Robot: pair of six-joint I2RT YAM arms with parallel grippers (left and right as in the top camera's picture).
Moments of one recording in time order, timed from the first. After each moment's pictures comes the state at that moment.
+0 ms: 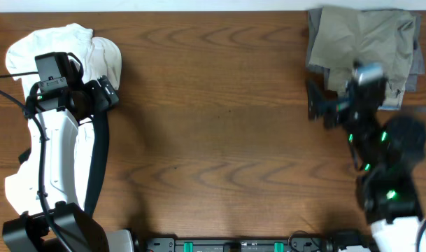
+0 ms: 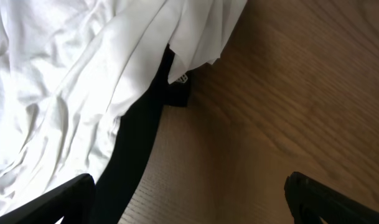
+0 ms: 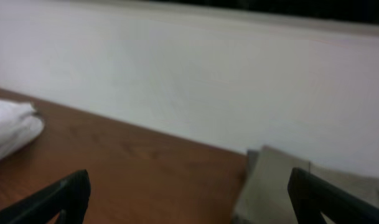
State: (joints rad) left arm 0.27 1.52 1.23 -0.78 0.07 -0.27; right arm 0.07 0.80 0.69 0.04 -0.23 -0.06
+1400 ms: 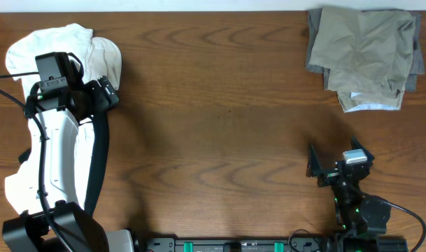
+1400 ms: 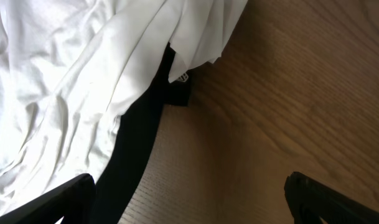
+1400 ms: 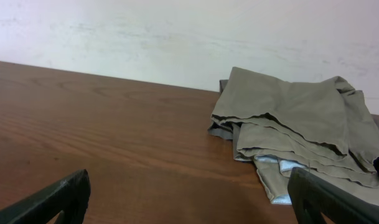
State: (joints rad) left arm 0.27 1.52 1.23 -0.78 0.07 -0.27; right arm -0.06 0.01 0.01 -0.05 -0.22 -0.07
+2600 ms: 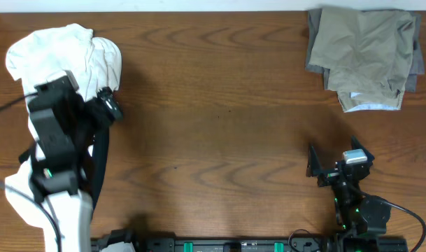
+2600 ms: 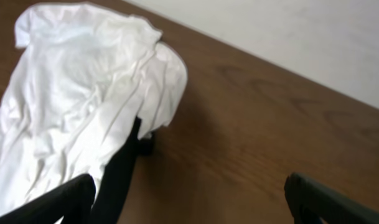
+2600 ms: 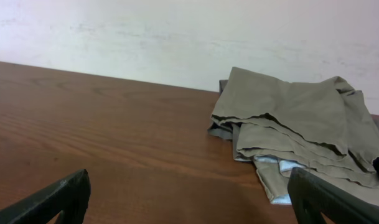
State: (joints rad) left arm 0.20 0.94 0.89 -0.49 0.07 -0.27; right arm -0.06 0.01 0.01 -0.05 -0.21 -0.07
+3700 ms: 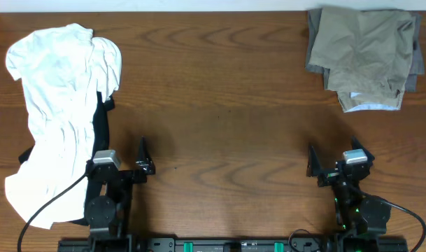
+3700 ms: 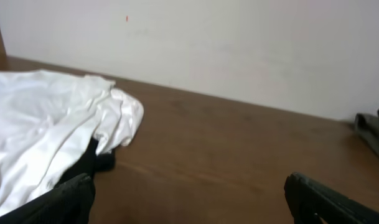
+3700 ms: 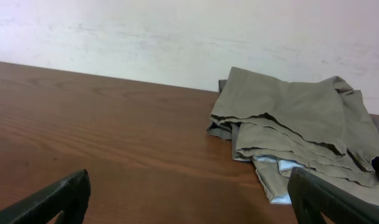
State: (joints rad) left arm 0.04 0.01 0.01 -0.05 0.04 -0.22; right arm -0.06 0.01 0.01 -0.05 -0.21 -0.07
